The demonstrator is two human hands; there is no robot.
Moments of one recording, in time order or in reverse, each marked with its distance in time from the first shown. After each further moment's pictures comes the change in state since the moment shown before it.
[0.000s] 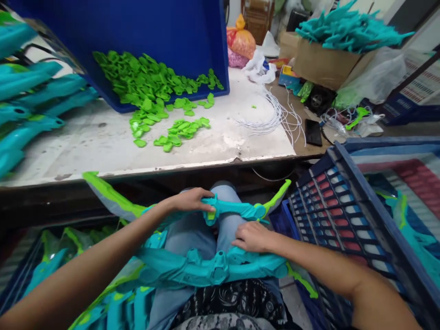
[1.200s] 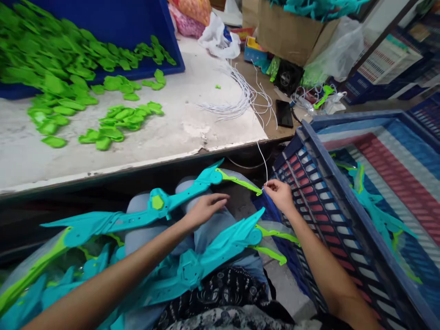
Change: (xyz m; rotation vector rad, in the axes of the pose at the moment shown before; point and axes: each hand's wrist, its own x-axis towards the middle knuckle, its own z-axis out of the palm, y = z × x) left_hand 0.058 0.057 0.108 -0.593 0.226 0.055; right_hand -0.086 0.104 -0.010 0.799 1.061 0.708
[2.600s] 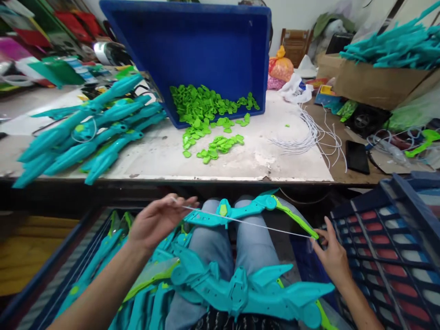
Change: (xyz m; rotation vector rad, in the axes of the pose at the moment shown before) left_hand -0.138 0.037 -0.154 -0.792 0.644 0.113; right_hand -0.002 0.035 0.014 -0.432 -0.026 -0.324
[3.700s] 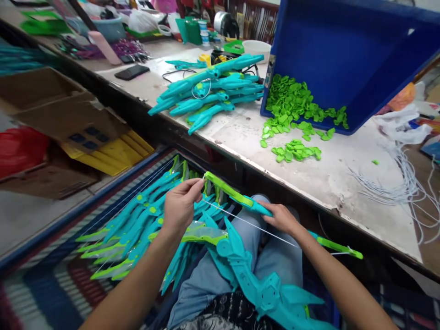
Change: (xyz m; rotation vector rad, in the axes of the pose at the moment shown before) left_hand -0.061 -0.008 -0.082 0.105 0.829 0.477; right_hand 0.102 -0.259 0.146 -0.010 -1.049 -0.750
